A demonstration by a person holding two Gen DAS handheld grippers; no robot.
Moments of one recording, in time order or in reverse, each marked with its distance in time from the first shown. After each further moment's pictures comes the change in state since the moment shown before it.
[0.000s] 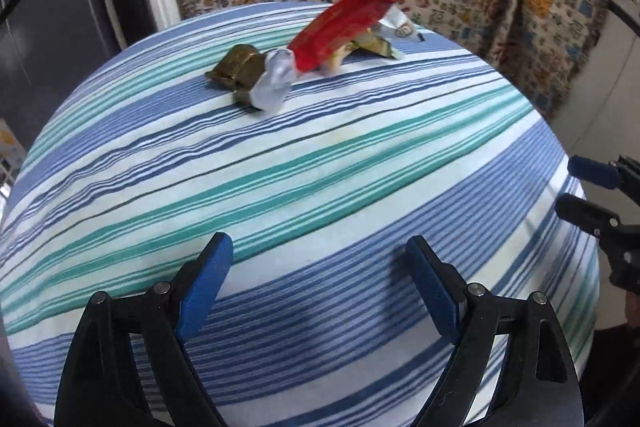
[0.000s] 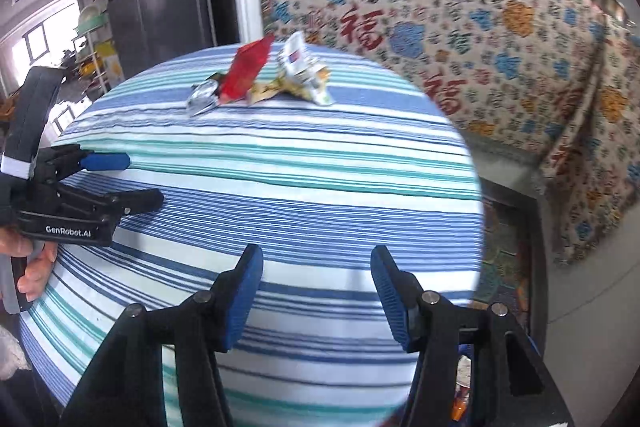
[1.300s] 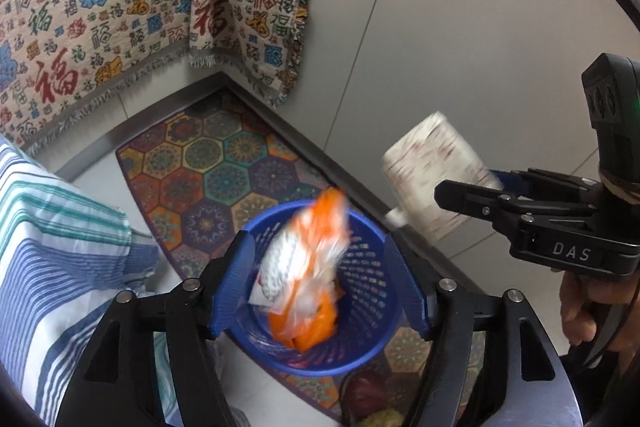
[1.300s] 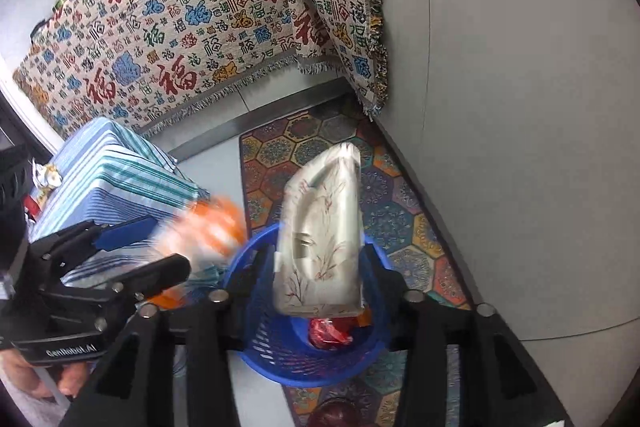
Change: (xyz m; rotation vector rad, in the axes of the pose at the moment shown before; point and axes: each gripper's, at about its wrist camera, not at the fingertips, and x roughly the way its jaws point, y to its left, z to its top) left arm 0.046 -0.418 0.045 0.451 0.087 -0.566; right arm -0.105 -0.321 -0.177 0.701 0.051 -0.251
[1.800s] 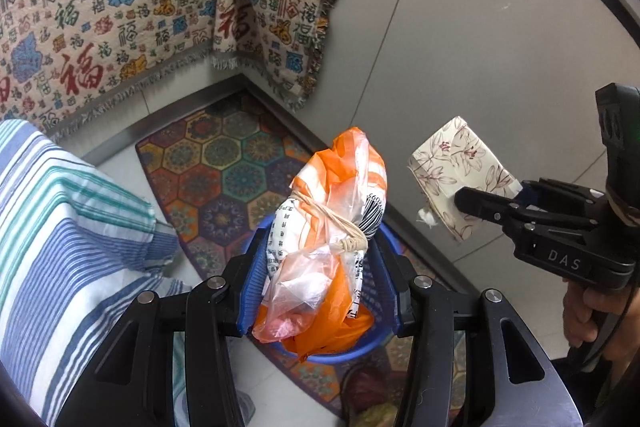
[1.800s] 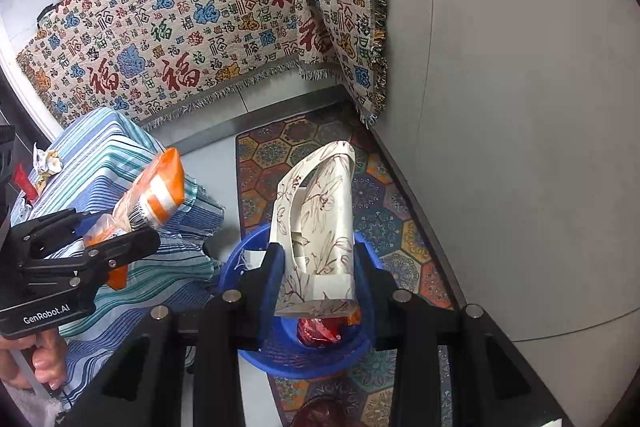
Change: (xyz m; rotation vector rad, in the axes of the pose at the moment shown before) left arm -0.030 0.005 -0.003 -0.044 -0.010 0.050; right arm -0.018 0.013 -0.003 -0.060 -0.012 -0.055
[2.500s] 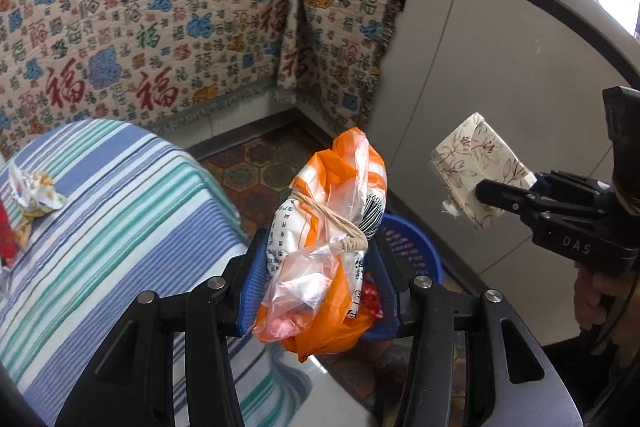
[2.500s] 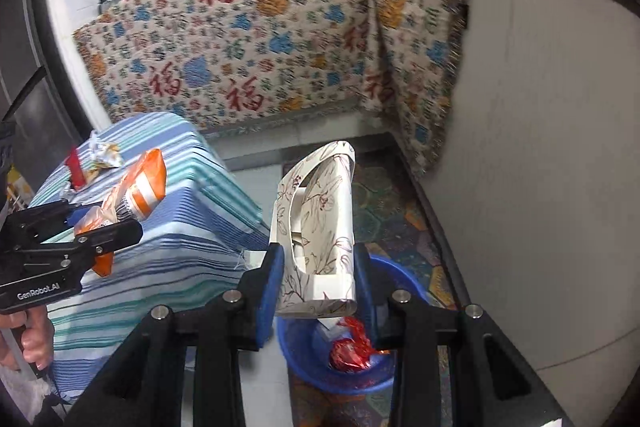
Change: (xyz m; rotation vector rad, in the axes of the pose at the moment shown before) left arm -0.104 0.052 -0.034 -0.031 -0.136 0.108; right arm -0.057 0.092 0.006 -0.136 -0.125 0.054
